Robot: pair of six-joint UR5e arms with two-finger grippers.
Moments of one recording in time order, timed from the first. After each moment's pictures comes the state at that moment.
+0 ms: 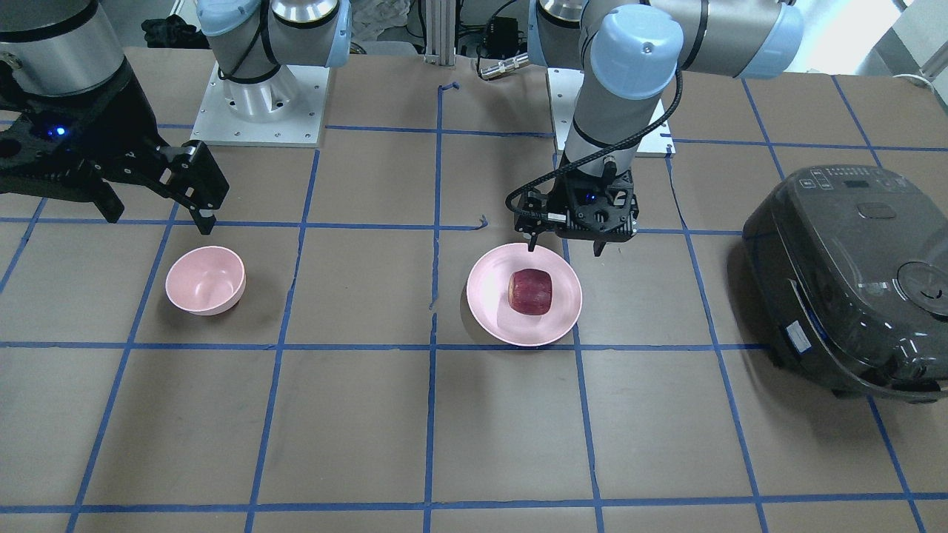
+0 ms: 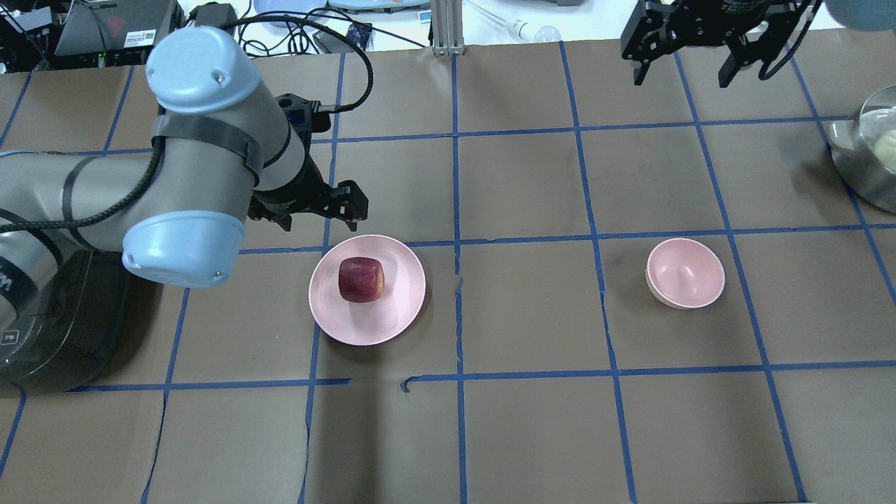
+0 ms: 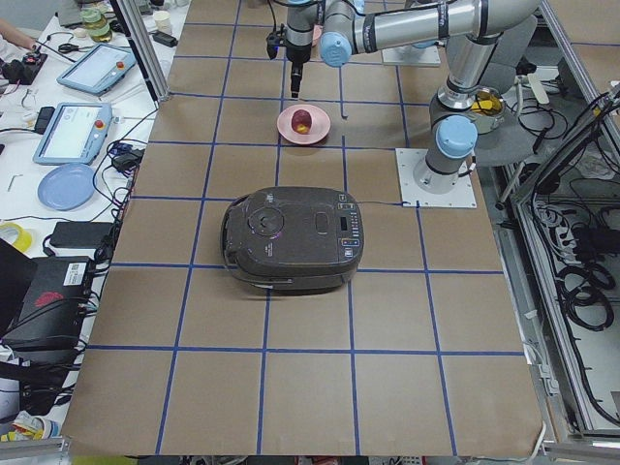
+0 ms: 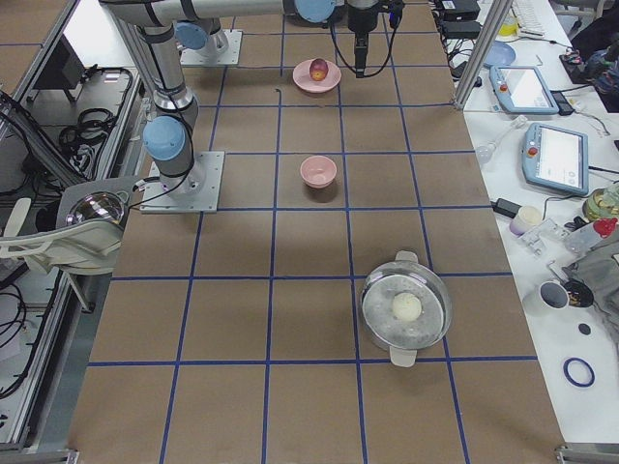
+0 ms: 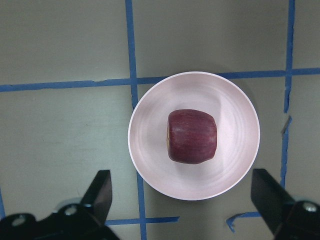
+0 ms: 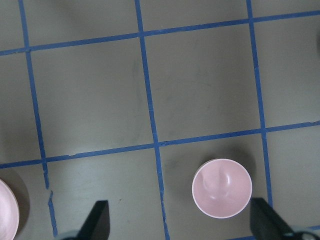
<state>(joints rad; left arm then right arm) -1.71 -1.62 -1.91 -1.11 1.57 -0.08 1.55 -1.47 1.39 -1.59 -1.61 0.09</state>
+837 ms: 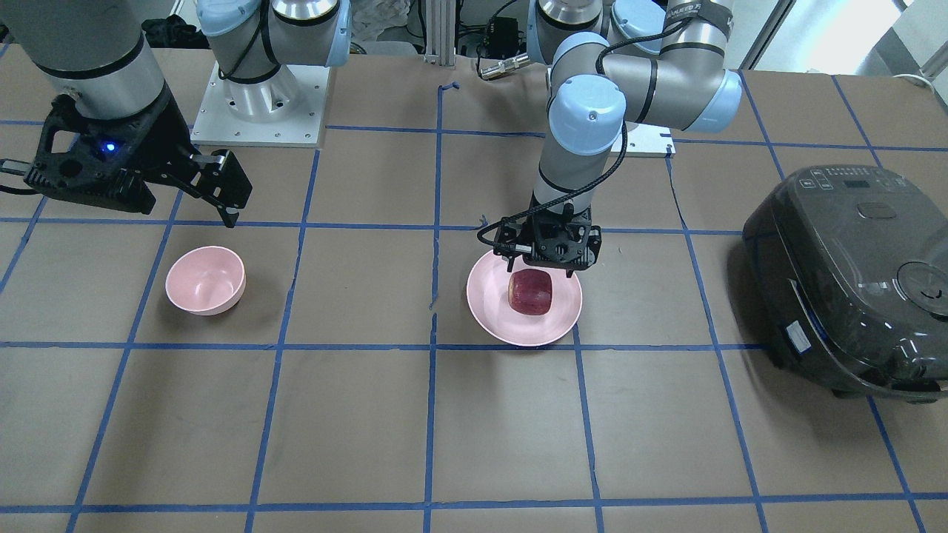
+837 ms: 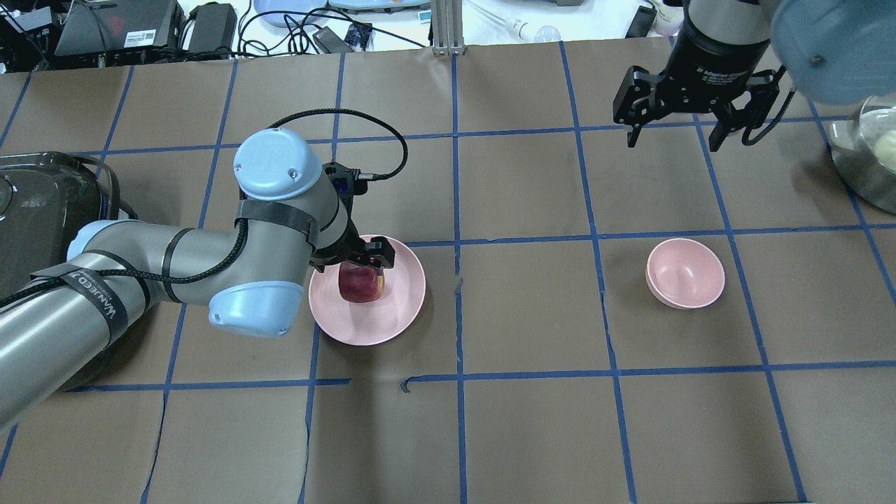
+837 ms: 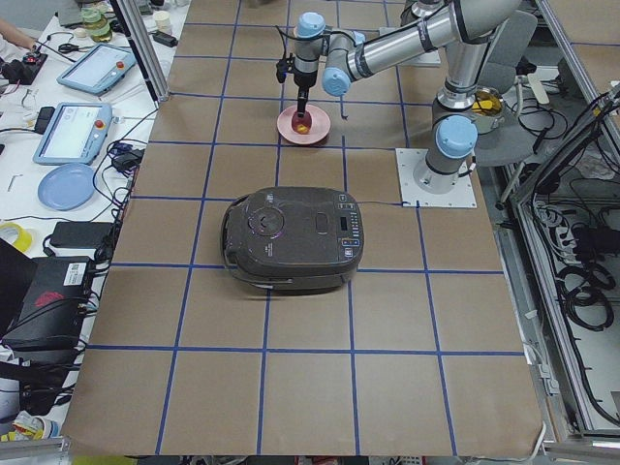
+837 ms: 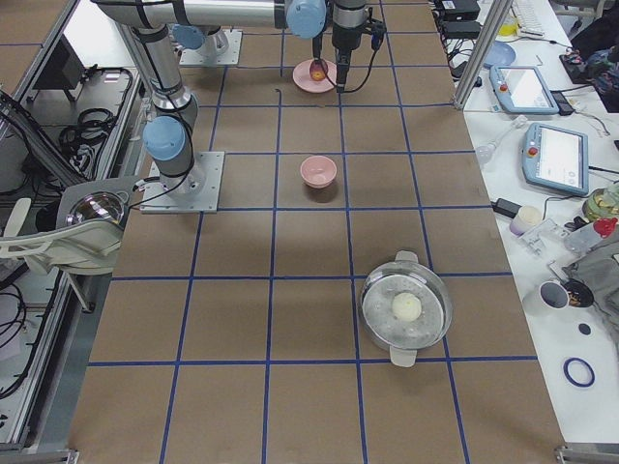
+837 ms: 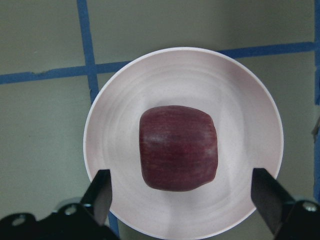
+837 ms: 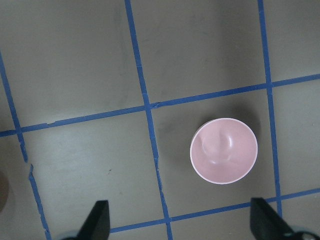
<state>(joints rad) -1.74 -1.74 -2.05 -0.86 1.58 -0.08 1.55 -1.51 1.55 -1.59 -1.62 0.14</state>
